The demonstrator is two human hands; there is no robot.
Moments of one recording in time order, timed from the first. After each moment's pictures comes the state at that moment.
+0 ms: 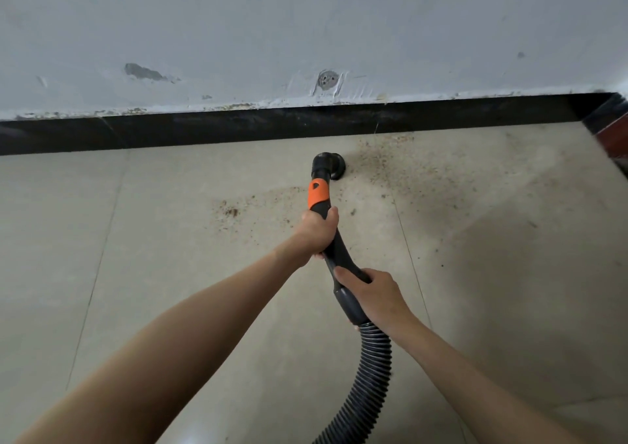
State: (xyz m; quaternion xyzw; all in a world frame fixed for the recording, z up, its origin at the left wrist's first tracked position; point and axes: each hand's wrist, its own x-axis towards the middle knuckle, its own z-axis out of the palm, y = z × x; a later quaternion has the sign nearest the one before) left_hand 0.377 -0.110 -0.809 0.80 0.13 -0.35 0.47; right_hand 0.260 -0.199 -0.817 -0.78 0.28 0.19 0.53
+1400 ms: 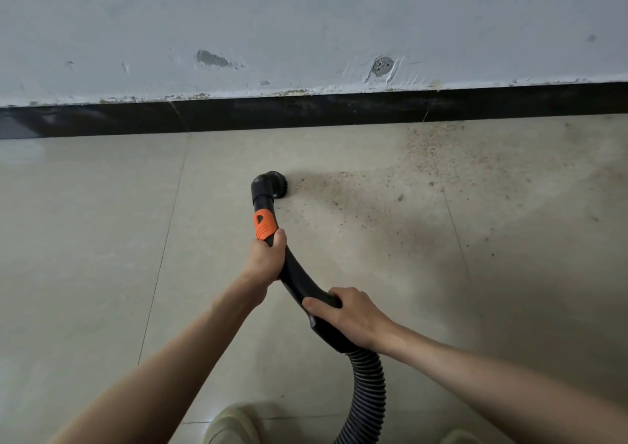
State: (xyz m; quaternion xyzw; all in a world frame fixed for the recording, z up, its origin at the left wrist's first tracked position) left_hand 0.316 0.043 -0.818 0.75 0.29 -0.21 0.55; right_hand 0.231 -0.102 -0.818 -0.80 0.08 0.32 0.50
